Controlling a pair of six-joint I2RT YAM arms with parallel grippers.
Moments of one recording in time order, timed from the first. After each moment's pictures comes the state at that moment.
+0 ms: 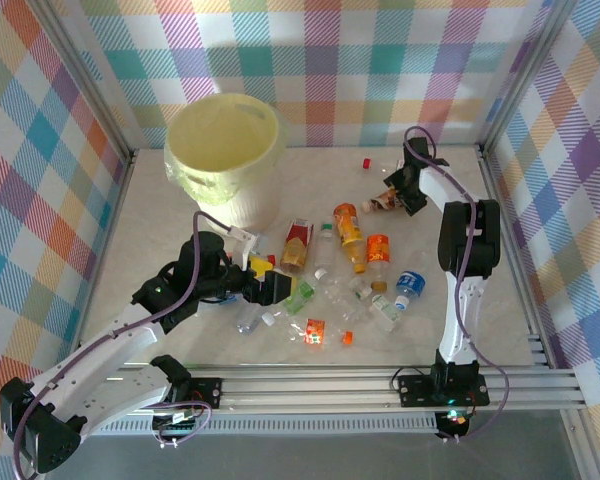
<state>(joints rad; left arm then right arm) -0.66 0.89 0.76 -0.36 0.45 -0.41 0.08 2.22 1.78 -0.67 0.02 1.00</state>
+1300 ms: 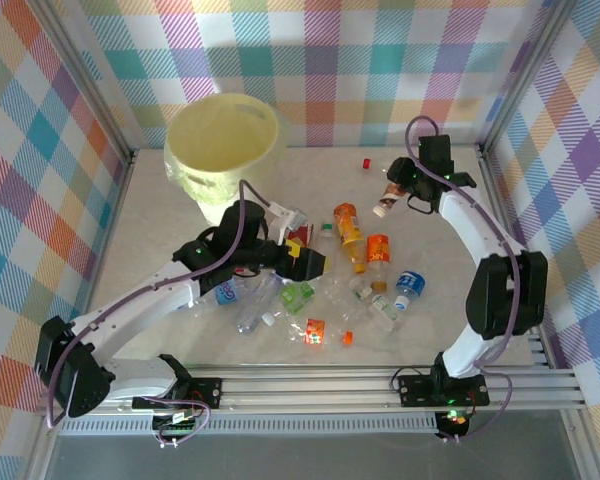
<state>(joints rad) -0.73 1.26 1.04 -0.33 0.51 -0.44 0.16 1.64 1.39 -0.46 -0.03 0.57</state>
